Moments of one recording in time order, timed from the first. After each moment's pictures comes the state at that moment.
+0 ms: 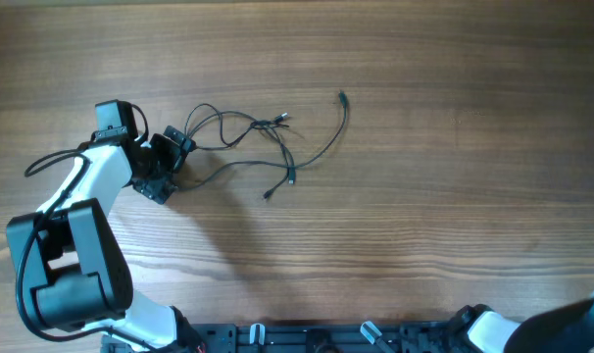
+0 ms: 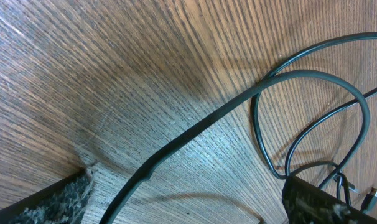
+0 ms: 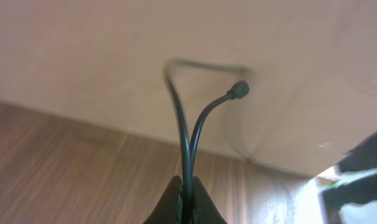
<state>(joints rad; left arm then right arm) 0.22 1.75 0.98 -0.54 0.34 -0.79 -0.76 1.43 1.19 -0.31 0.56 0.22</state>
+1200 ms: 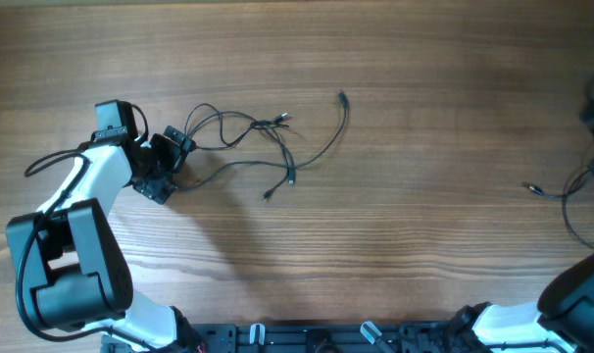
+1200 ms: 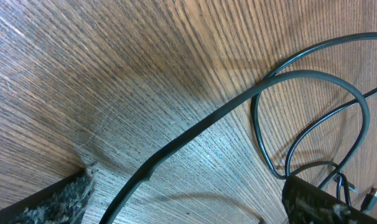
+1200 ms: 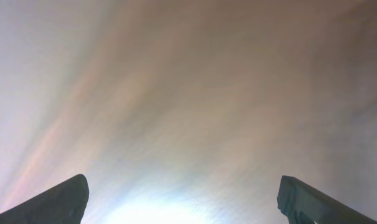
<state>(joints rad) 0.22 1.75 0.98 -0.54 0.34 -0.79 -0.70 1.65 1.18 -0.36 -0.43 0.37</state>
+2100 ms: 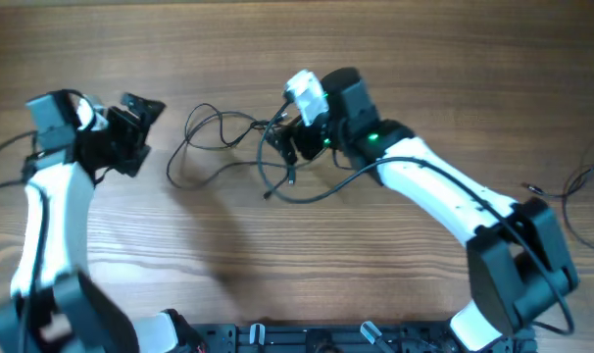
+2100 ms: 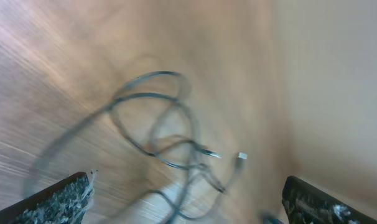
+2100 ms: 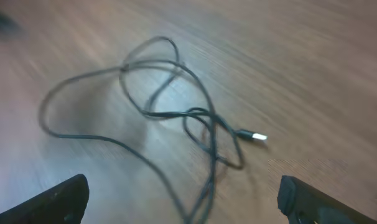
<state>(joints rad) 0.37 1.49 1.04 -0.52 0.61 -0.72 0.56 1.78 1.18 -0.14 -0.31 -0.07</state>
